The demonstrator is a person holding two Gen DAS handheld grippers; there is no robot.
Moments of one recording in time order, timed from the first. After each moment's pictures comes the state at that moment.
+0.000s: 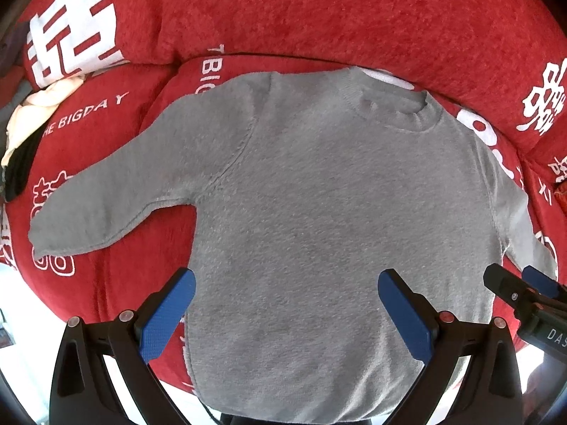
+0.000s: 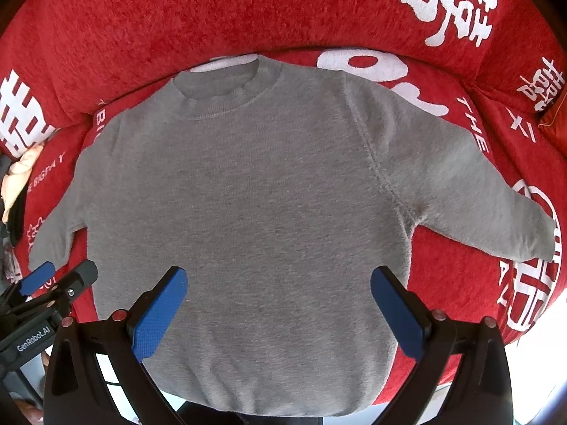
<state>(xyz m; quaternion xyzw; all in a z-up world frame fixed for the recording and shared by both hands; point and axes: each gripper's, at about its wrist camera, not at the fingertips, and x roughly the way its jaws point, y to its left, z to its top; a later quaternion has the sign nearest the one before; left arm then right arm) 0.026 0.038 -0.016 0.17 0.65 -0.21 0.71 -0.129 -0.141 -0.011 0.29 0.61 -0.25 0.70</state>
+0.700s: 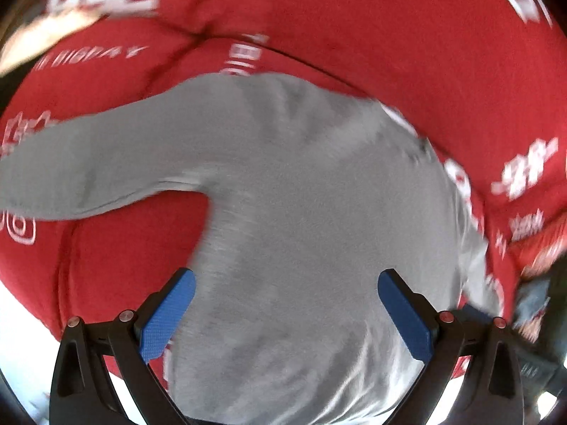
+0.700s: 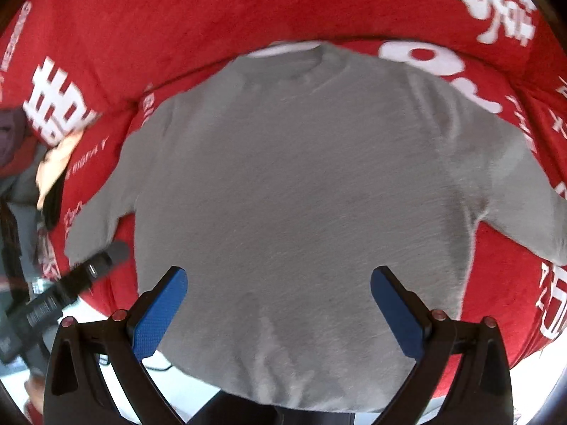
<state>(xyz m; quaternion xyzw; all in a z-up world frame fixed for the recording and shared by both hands) 0.070 0.113 -0.027 0.00 0.67 -0.23 0.70 -0.102 -0.108 -0.010 0.34 0.61 -0.16 0.70</state>
